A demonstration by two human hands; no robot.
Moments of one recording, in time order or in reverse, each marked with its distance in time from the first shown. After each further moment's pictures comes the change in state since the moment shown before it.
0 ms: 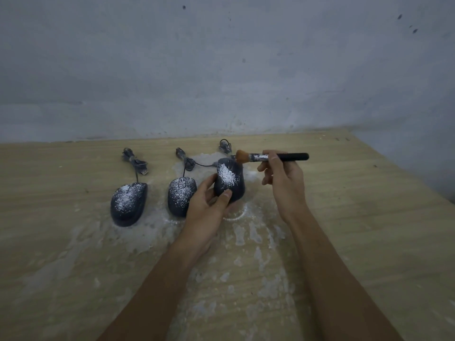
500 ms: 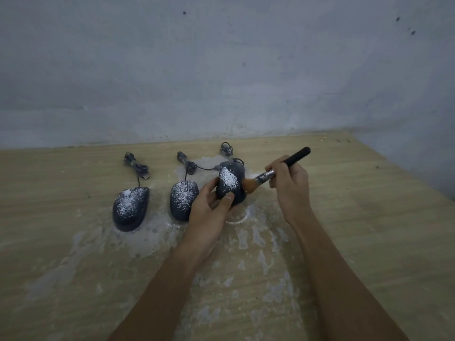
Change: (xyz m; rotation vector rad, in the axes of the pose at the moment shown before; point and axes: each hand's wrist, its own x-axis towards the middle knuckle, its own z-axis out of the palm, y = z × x) left_hand 0.000 -0.001 0.000 -0.016 0.000 -0.008; right_hand -0.005 -0.008 -0.002 -0.016 0.039 -0.032
